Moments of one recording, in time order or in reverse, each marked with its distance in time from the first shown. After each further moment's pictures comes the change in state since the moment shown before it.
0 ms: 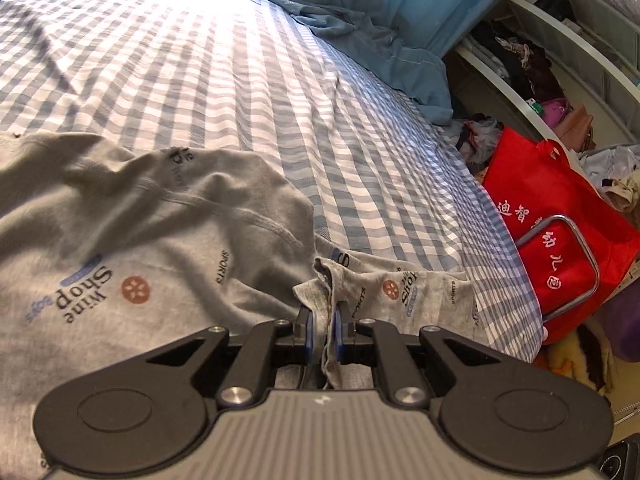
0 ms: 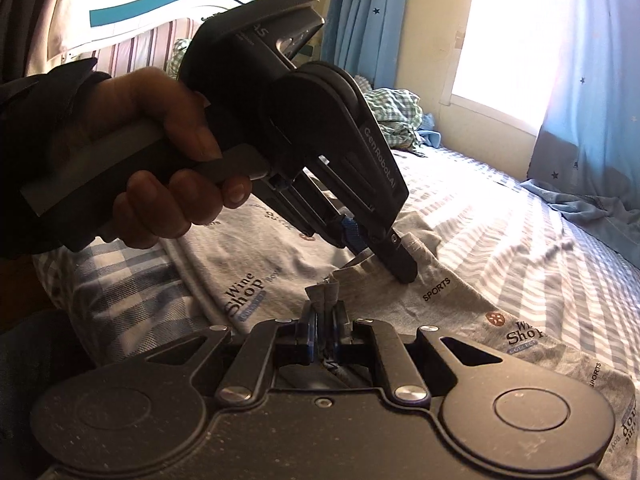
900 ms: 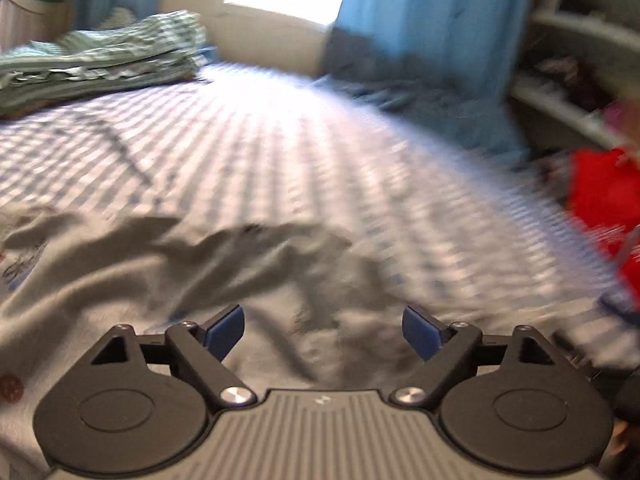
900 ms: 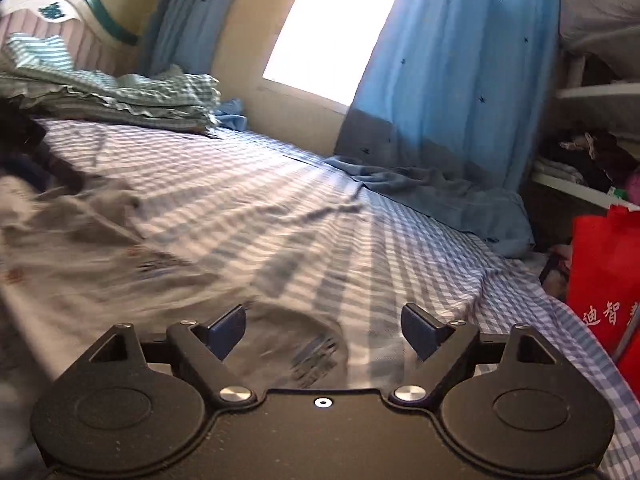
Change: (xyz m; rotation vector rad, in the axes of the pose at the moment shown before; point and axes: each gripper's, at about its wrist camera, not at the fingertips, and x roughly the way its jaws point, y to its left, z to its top) left arm 0.007 -0.032 -0.028 0.120 -0.256 0.441; right arm -0.033 -0.128 -0.040 0.096 0.027 -0.553
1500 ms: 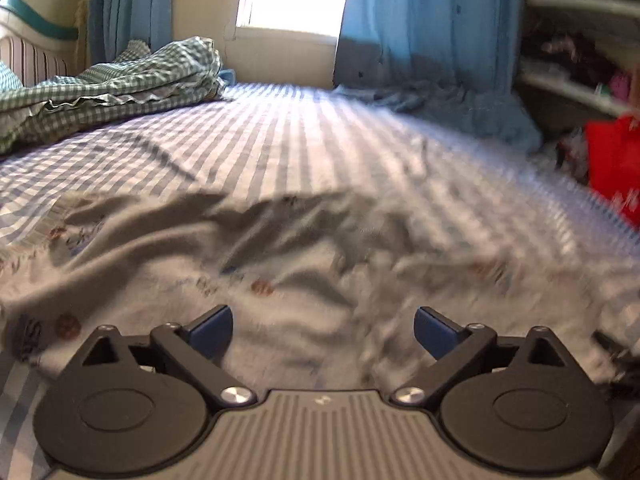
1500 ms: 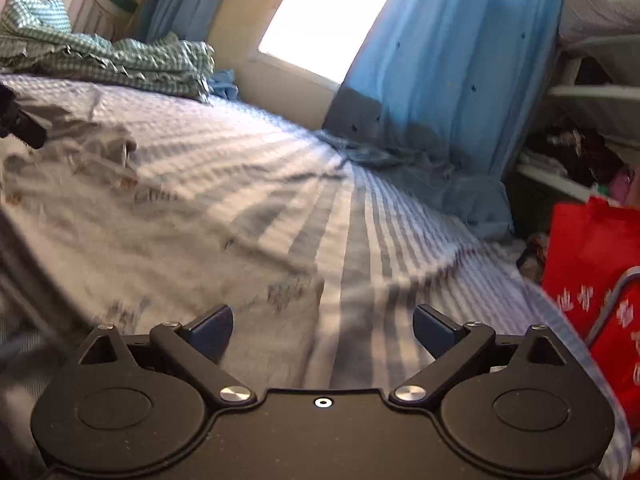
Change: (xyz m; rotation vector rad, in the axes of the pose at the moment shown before) left arm -0.036 0.000 -0.046 0.110 -0.059 0.080; right arm -0.031 0.004 -0.042 -0.048 0.083 -0.067
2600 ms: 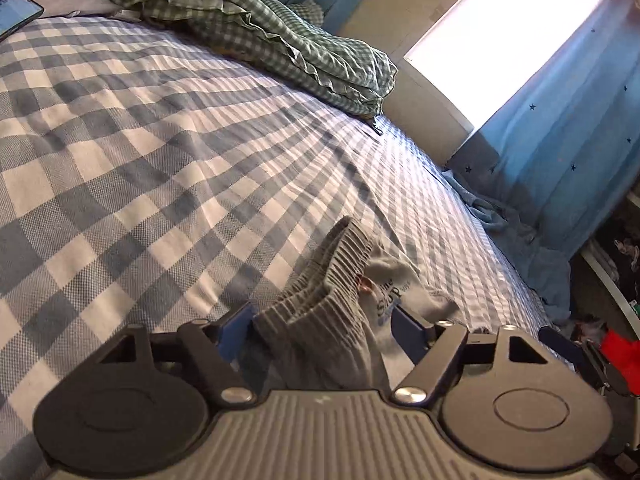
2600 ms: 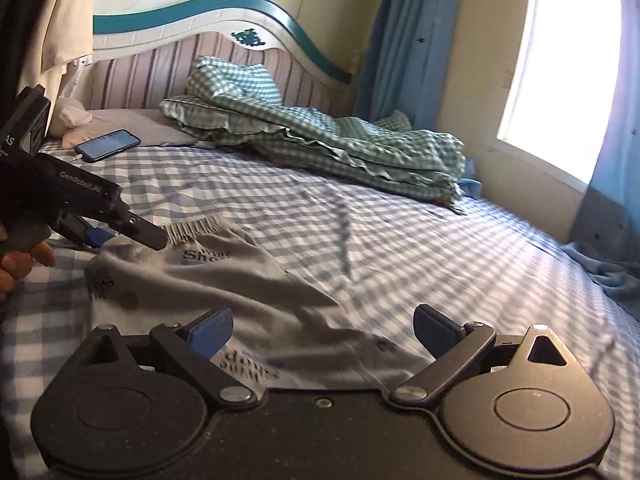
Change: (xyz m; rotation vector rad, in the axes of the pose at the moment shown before) left arm -0.018 0.257 -0.006 -0.634 -0.076 -0.093; right arm 0.054 0.188 0.198 -0.161 -0.233 0.712
